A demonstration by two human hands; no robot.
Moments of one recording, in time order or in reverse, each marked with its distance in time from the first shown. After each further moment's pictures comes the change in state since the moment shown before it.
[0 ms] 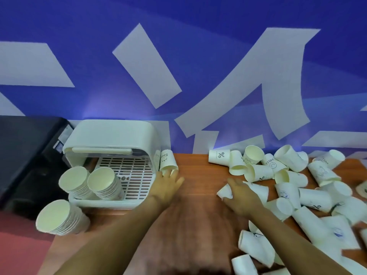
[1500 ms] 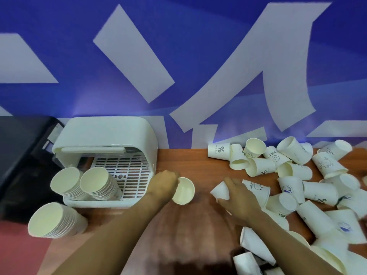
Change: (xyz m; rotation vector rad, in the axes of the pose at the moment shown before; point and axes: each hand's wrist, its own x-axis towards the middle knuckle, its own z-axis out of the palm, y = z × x) left_hand 0.014 0.001 -0.007 -0.488 -0.016 -0.153; right_hand 0.000 -0.001 0.019 0.036 0.057 -0.019
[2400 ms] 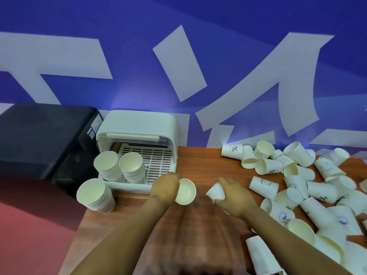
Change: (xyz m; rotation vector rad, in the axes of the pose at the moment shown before) left_hand -0.085 -0.046 0.002 -0.072 0.103 -0.098; right_hand -0.050 -0.085 0.004 -0.099 -0.042 -0.109
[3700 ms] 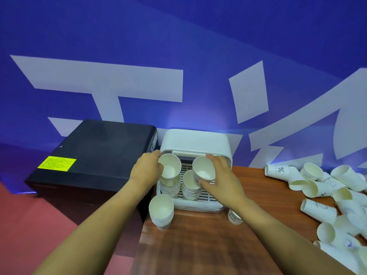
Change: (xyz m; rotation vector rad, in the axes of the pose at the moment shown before) left_hand -0.033 -0.217 -0.143 -0.248 0.280 -0.203; right_hand 0.059 -0.233 0.000 0.300 0.424 -0.233
